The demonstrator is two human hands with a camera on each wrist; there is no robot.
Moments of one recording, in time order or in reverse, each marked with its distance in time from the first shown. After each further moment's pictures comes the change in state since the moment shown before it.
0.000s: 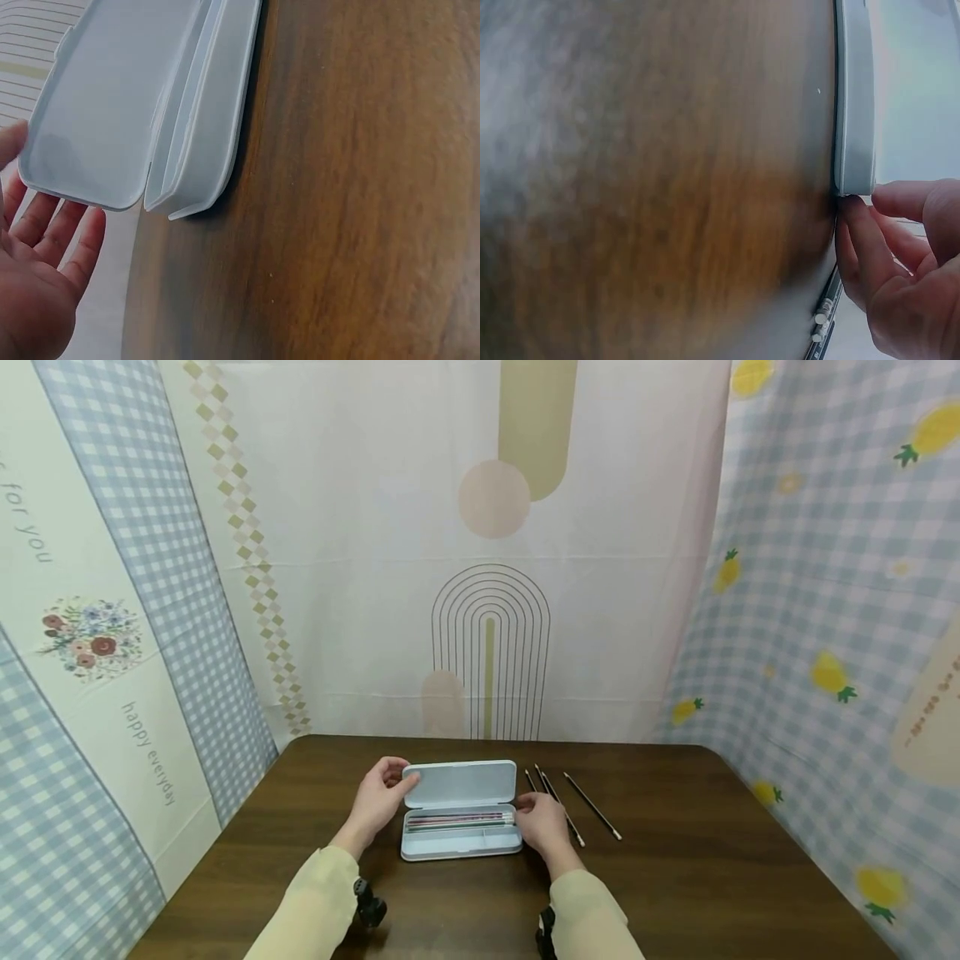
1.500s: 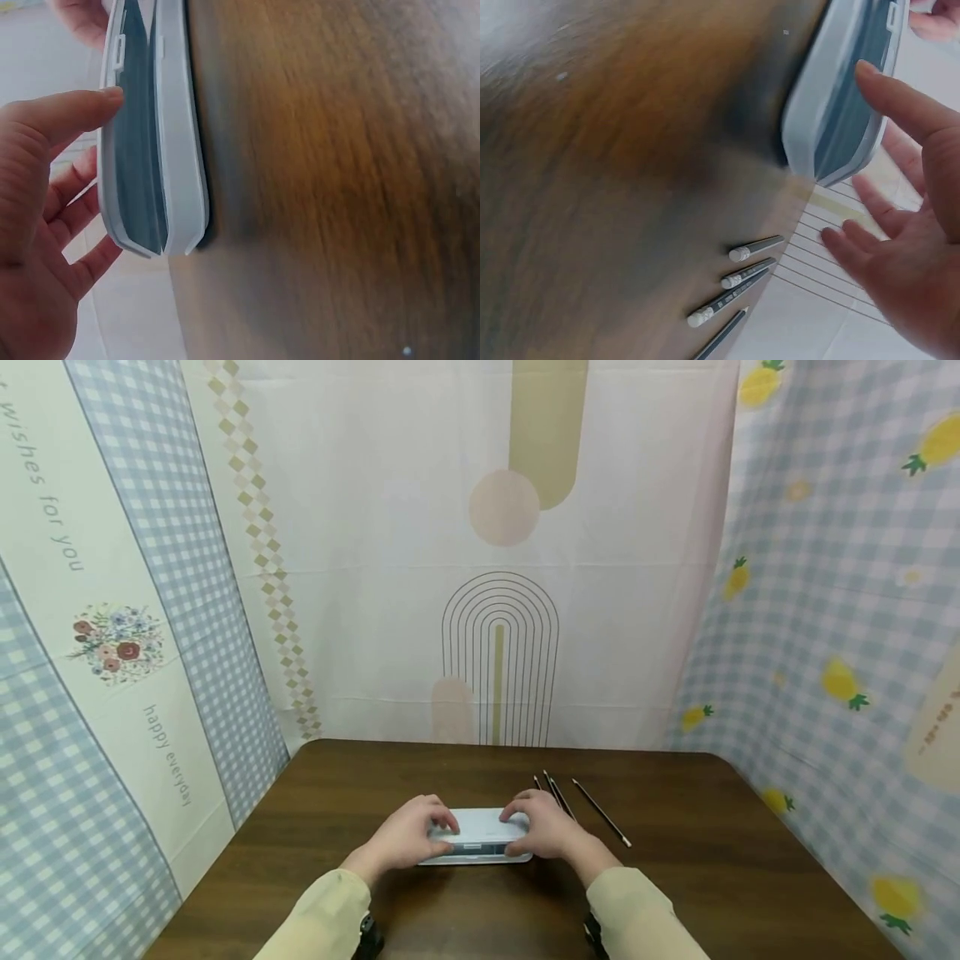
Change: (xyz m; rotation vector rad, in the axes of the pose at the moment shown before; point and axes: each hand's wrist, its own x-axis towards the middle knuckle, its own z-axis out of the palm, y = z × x) left_hand -0.037 0.023 0.009 0.563 -0.459 0.455; right_hand -0.009 -0.021 -0.038 -0.295 -0.401 -0.479
